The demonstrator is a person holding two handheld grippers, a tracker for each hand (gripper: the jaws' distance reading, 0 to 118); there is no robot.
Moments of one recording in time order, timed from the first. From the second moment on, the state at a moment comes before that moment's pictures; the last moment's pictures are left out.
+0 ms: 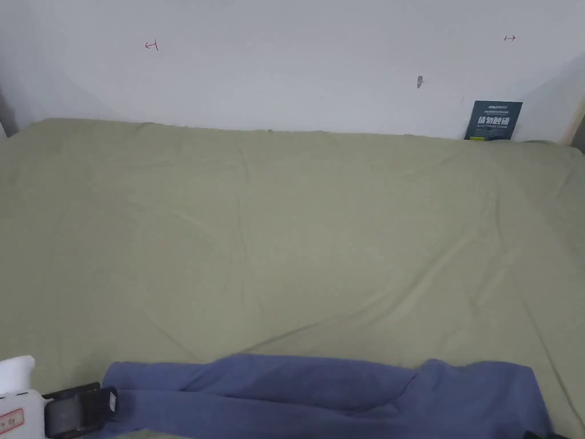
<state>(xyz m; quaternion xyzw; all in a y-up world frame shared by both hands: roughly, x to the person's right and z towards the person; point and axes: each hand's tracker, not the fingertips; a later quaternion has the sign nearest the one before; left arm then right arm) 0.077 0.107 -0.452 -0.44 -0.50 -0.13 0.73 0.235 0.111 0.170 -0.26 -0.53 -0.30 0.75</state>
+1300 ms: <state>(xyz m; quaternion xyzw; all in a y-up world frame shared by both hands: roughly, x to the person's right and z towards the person) 0.176 0.014 -0.530 -0.64 -0.63 0.07 0.43 0.147 0.167 0.054 -0.15 -0.63 -0.10 0.75</state>
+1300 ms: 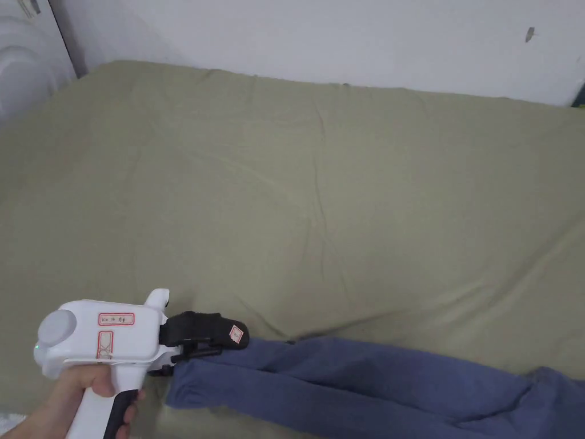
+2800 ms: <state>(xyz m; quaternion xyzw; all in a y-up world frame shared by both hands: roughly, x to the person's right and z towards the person) 0.284 0.098 -0.291 -0.49 -0.56 -0.21 0.63 0.128 0.156 0.108 -0.11 -0.60 -0.14 0.78</state>
